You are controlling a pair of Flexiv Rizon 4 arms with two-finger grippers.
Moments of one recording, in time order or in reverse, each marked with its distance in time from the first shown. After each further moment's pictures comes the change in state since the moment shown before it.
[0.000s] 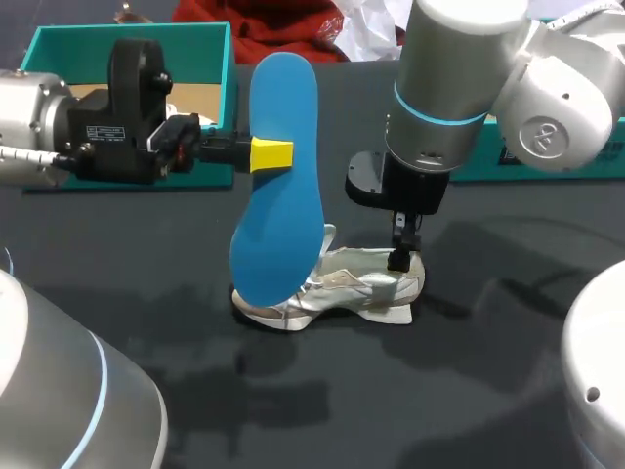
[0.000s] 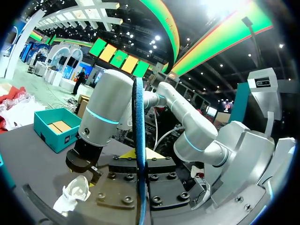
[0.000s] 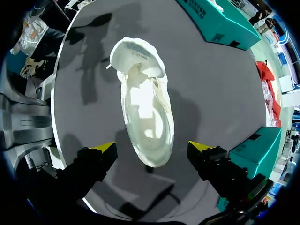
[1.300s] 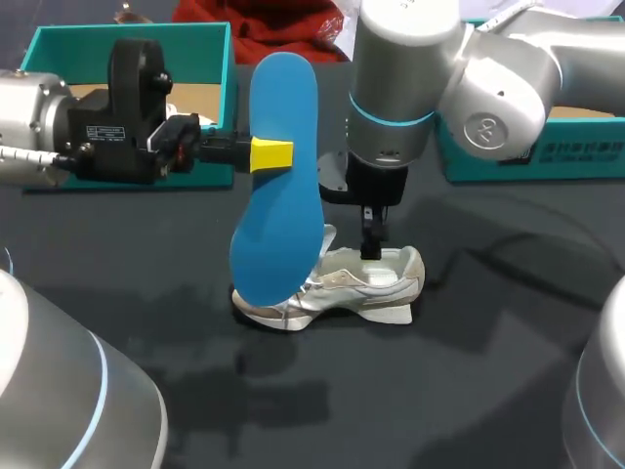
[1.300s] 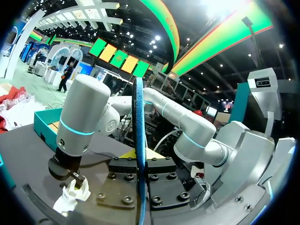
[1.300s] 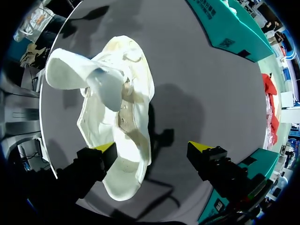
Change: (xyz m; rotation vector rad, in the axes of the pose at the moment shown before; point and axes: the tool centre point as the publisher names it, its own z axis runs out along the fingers) left arm 0.000 0.000 0.000 0.000 0.000 0.000; right arm -0.043 0.037 0.045 0.025 -0.016 -0.110
